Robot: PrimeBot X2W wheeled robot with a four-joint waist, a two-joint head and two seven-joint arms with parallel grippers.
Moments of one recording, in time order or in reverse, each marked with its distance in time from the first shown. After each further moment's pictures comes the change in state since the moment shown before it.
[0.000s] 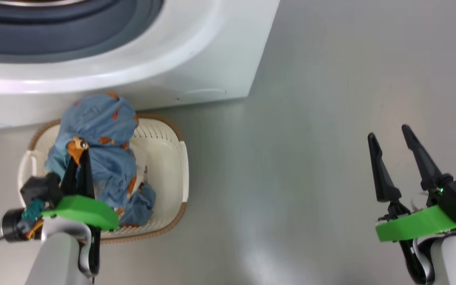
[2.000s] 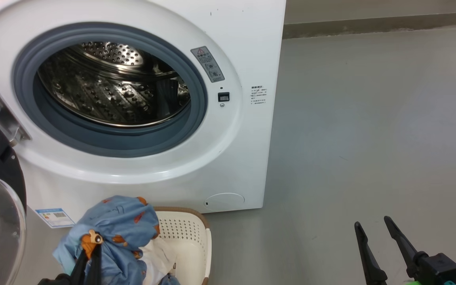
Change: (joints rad) left arm 0.566 0.047 -0.011 -0.505 0.057 0.003 0.077; right arm 0.312 0.086 -0.009 0.000 -0.042 0.000 0.033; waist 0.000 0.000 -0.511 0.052
